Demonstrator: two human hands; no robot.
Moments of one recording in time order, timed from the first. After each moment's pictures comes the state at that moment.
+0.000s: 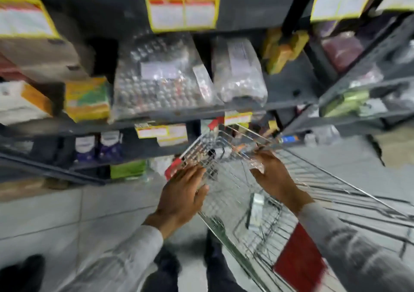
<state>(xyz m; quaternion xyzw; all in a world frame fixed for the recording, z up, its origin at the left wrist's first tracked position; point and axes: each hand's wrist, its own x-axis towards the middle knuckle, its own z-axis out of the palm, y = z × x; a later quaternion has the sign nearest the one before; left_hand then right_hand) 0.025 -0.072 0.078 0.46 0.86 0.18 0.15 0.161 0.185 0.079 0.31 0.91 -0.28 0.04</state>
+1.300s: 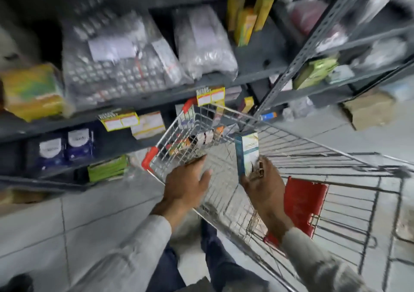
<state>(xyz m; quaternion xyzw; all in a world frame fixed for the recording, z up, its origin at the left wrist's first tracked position) 0.075 -0.029 0.075 0.41 0.85 0.18 0.27 0.252 0.103 0.041 0.54 0.78 -0.30 -0.11</state>
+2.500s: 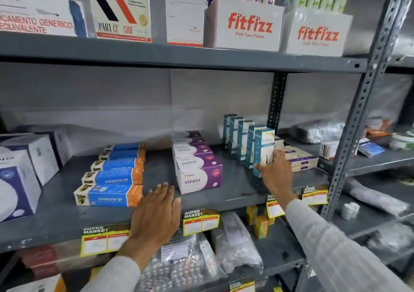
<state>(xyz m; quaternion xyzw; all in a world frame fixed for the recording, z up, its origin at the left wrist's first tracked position) -0.185 -0.006 0.391 0.40 0.89 0.11 -0.17 -0.036 0.312 0.433 0.41 0.75 -0.25 -0.45</state>
